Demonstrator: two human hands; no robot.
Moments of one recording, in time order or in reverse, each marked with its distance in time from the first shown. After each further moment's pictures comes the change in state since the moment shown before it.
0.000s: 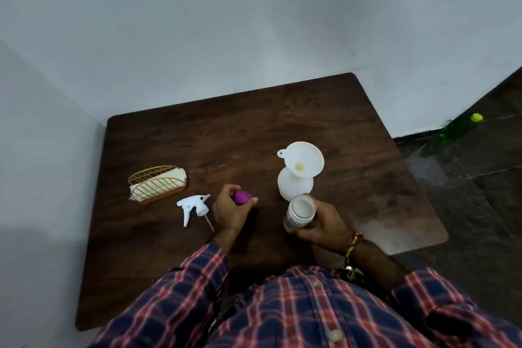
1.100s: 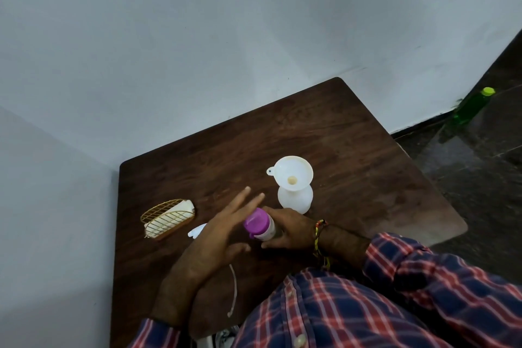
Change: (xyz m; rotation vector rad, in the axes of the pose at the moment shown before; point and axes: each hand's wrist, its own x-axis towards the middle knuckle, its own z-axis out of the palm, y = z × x) left_hand -0.051 0.097 -0.101 0.629 -0.585 0.718; right_hand 0.053 -0.025 0.035 -0.011 -0.334 -0.134
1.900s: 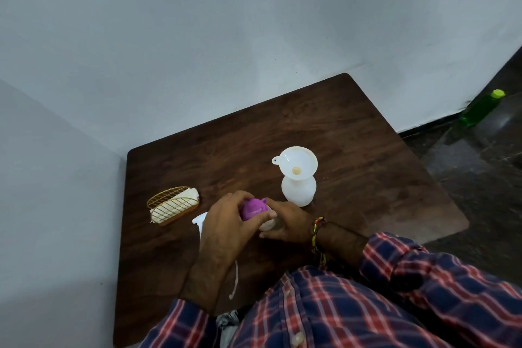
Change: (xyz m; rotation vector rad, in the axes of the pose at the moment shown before) left_hand 0.001 0.019 0.029 -0.062 0.381 -0.303; right_hand -0.003 -0.003 0.017 0.010 0.083 -0.054
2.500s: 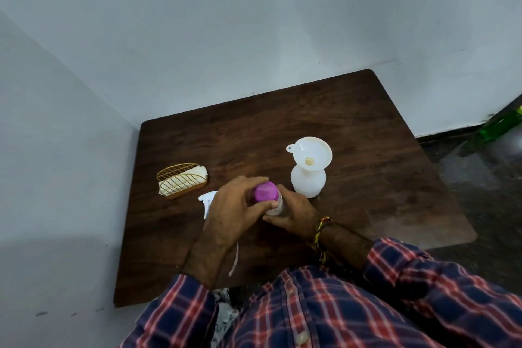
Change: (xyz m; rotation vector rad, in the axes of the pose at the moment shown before) left_hand -0.004 -0.004 -0.008 -0.103 0.014 0.076; right_hand -0.003 0.001 0.013 0.086 0.112 0.048
